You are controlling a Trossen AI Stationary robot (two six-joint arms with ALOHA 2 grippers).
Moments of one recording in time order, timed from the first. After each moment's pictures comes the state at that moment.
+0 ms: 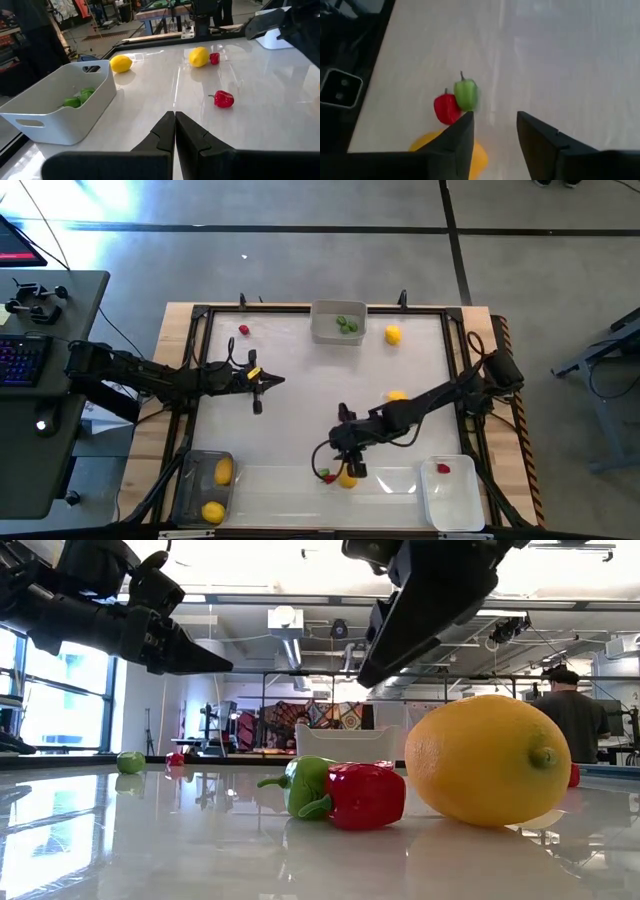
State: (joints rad) left arm 0.04 1.09 0.17 0.70 -0.17 0.15; right arm 0.35 1.79 1.19 -0.29 -0.03 0.27
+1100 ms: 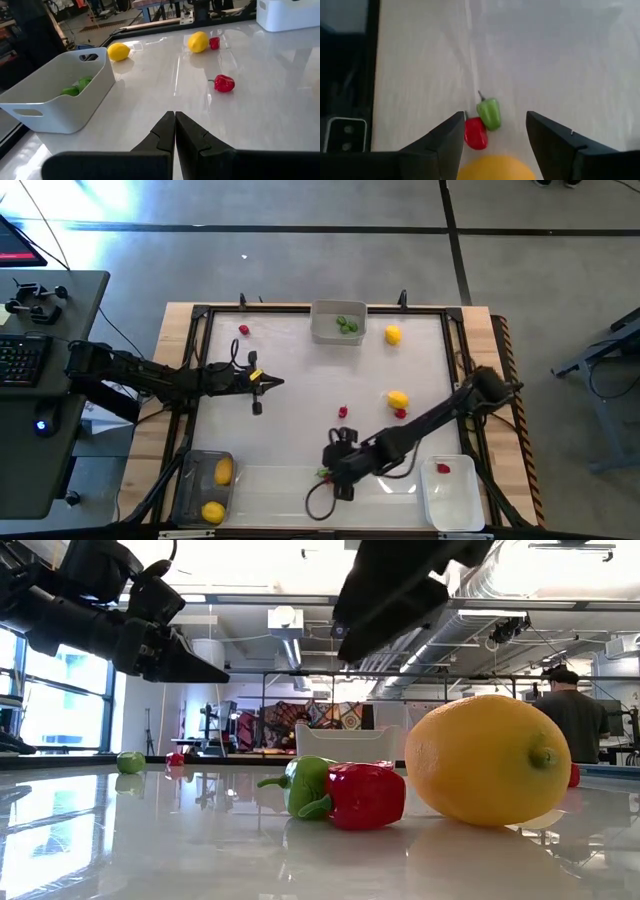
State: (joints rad) left arm 0.04 1.09 0.17 0.64 -0.17 0.17; right arm 0.51 1.95 1.48 -0.50 0.24 0.55
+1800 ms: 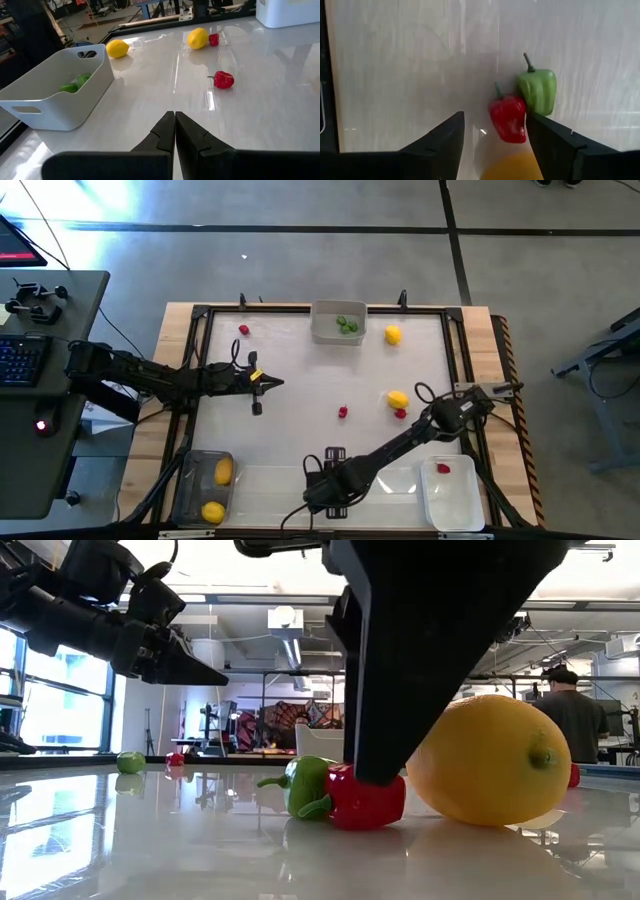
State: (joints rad) left arm 0.04 1.09 0.17 0.62 -0.17 0.17; right arm 0.53 2.38 2.05 -1.03 0.13 0.49
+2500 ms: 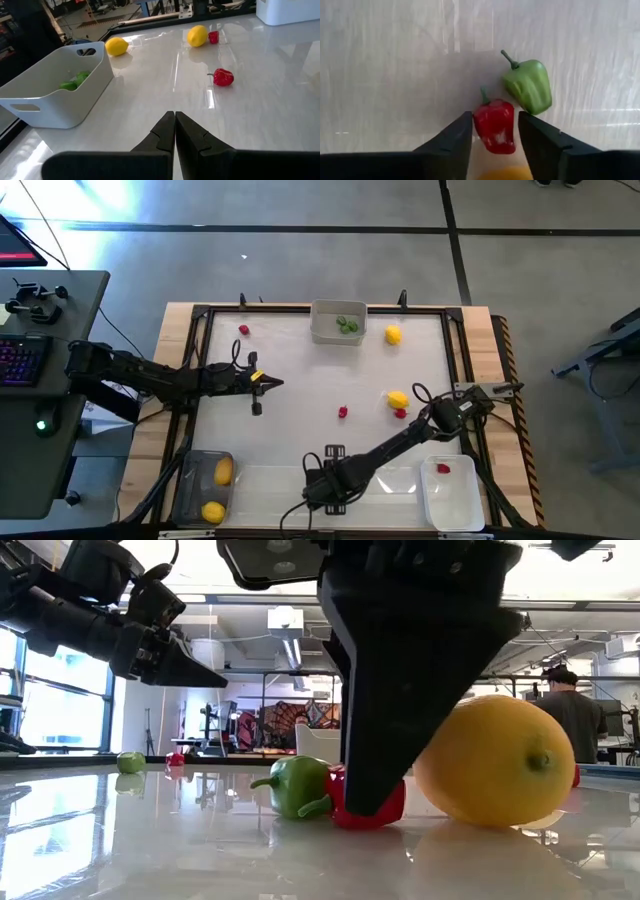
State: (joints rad) left arm 0.04 1.09 0.17 0.61 -0.17 0.17; right arm 0.52 2.38 2.02 -1.00 0.15 0.49
